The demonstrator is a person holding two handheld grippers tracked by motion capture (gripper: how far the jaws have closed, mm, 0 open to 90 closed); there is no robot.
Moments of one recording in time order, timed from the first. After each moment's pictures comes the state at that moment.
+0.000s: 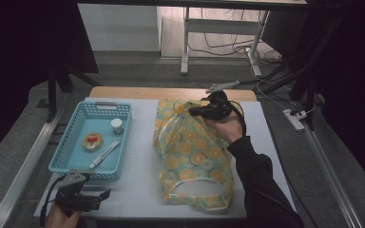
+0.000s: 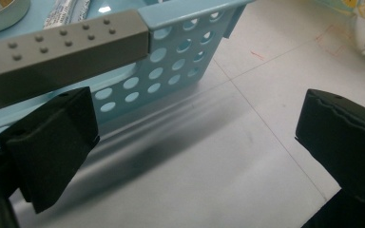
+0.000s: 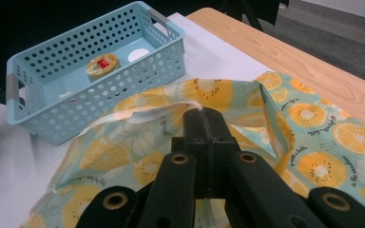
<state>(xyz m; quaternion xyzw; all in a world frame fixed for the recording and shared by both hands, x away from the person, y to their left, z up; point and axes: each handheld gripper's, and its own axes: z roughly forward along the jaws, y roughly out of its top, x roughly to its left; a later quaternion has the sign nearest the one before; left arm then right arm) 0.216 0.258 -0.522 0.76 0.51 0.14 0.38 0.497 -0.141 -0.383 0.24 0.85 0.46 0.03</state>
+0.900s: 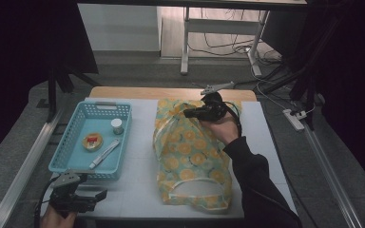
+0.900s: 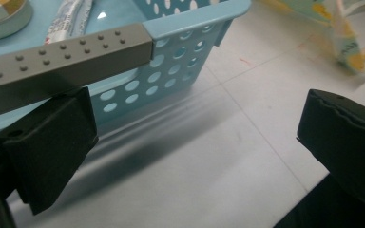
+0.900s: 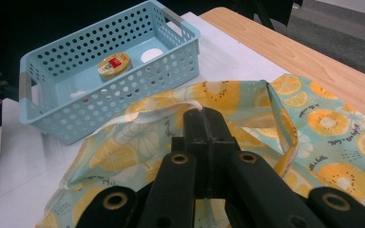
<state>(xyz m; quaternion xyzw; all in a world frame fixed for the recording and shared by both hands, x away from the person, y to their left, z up) 0.211 0.268 -0.514 0.75 0.50 0.12 0.40 0.493 -0.128 -0.386 0.22 0.86 0.46 0.02</state>
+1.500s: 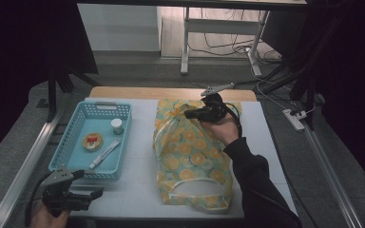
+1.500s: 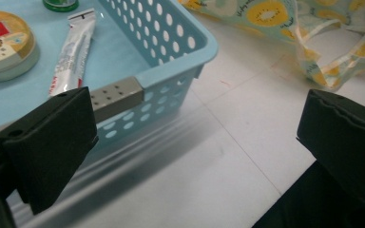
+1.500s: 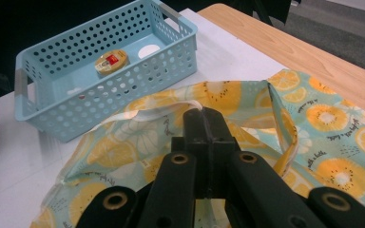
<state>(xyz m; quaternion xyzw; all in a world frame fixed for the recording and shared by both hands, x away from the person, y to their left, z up) 0.209 0.273 -0.485 0.76 0.48 0.14 0.42 0.494 -0.130 -0.391 0.22 0.86 0.46 0.02</state>
